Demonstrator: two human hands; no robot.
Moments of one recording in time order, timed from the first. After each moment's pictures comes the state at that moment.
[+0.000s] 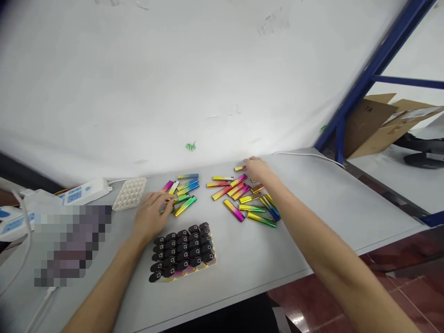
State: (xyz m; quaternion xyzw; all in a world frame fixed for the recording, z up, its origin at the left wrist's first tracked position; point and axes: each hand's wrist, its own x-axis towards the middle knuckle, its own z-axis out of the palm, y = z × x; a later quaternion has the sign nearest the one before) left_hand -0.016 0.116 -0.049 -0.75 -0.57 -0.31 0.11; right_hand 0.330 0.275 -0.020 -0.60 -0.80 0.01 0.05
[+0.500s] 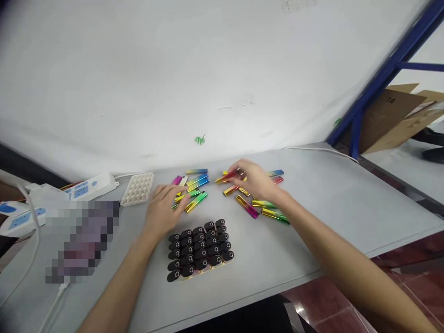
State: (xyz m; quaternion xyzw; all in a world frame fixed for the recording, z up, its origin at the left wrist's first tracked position) left_hand 0.000 0.107 -0.028 -0.76 -0.55 -0.34 0.08; right_hand 0.279 0.189 0.011 -0.43 -0.82 0.23 0.31
